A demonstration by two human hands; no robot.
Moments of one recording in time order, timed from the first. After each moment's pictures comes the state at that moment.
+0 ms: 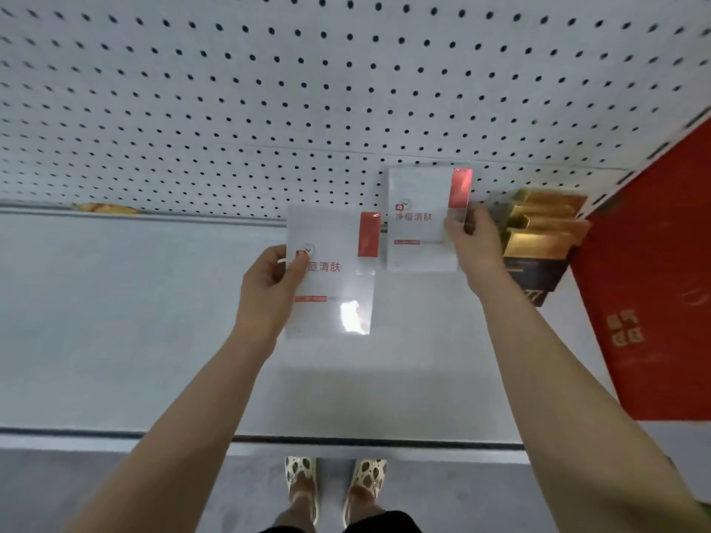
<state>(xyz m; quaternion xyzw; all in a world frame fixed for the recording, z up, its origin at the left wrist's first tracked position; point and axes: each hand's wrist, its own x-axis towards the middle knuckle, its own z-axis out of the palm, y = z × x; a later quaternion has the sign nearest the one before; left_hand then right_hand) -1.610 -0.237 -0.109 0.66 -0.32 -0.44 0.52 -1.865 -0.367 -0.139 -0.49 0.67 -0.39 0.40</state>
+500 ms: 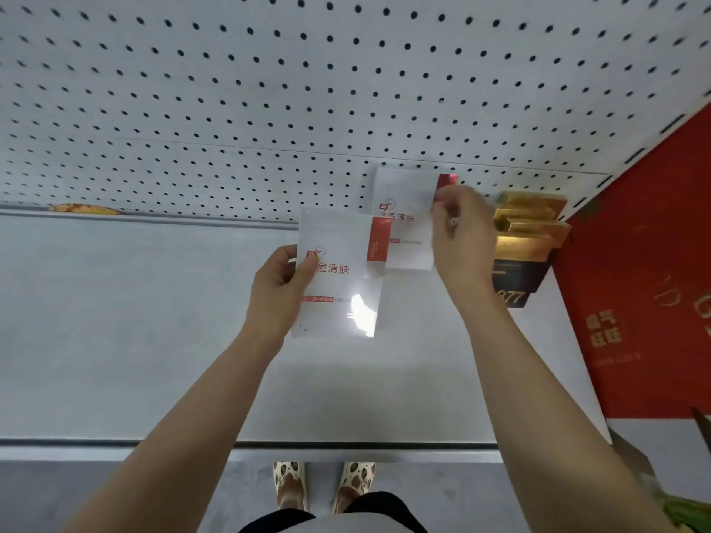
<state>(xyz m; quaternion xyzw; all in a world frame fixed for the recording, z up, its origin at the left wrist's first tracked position) -1.635 -0.249 -0.115 0.65 -0.34 -0.47 0.49 -1.852 -0.339 -0.097 -0.65 0.62 -0.42 0.13</state>
